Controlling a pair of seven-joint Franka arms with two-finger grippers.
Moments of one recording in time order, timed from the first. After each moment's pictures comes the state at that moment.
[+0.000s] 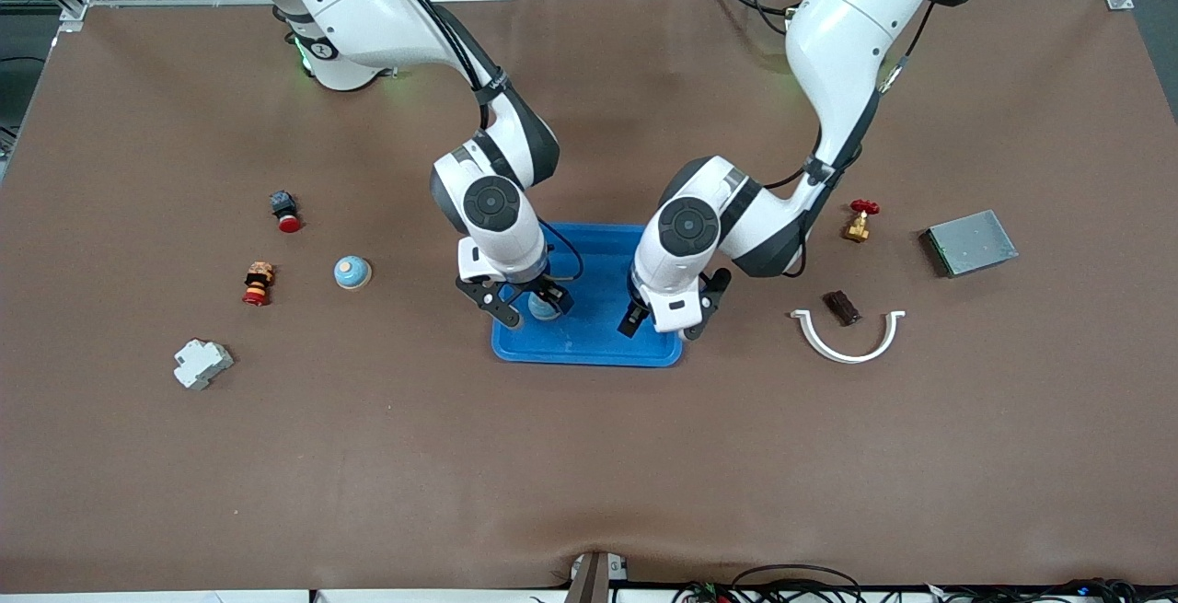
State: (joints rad) left arm -0.46 0.74 -0.24 -1.53 0.08 2.27 -1.71; right arm 0.71 0.68 -0.06 -1.66 0.10 2.38 1.26
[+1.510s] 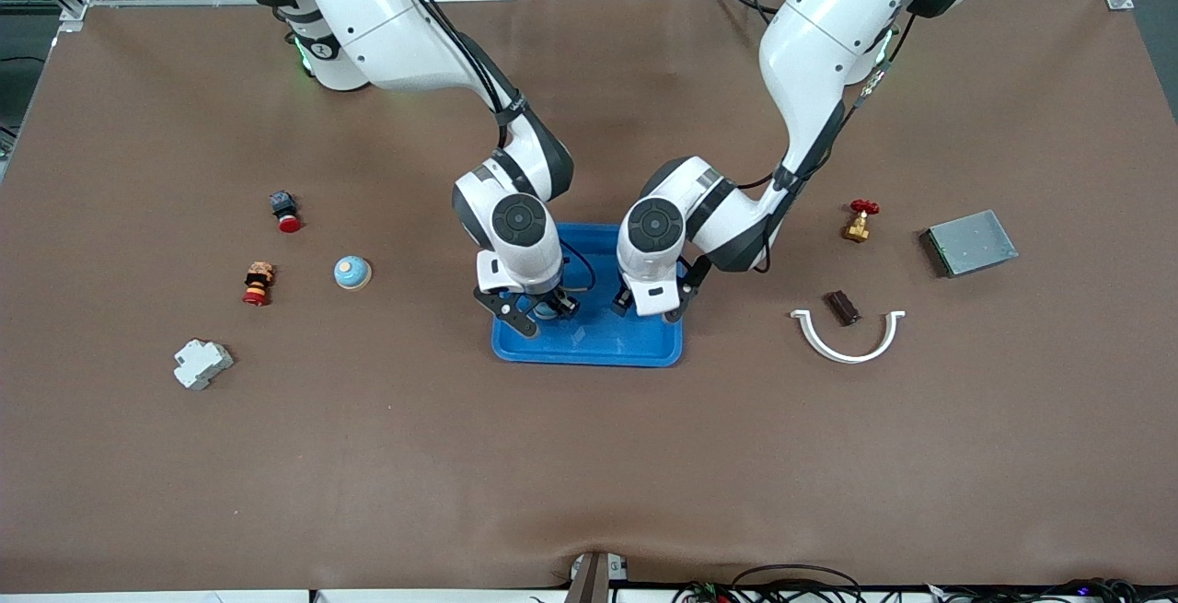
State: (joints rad) left arm -0.50 0.78 -0.24 -1.58 0.12 2.27 -1.76; right arm 0.73 0.79 -0.06 -1.57 0.06 2.38 1.31
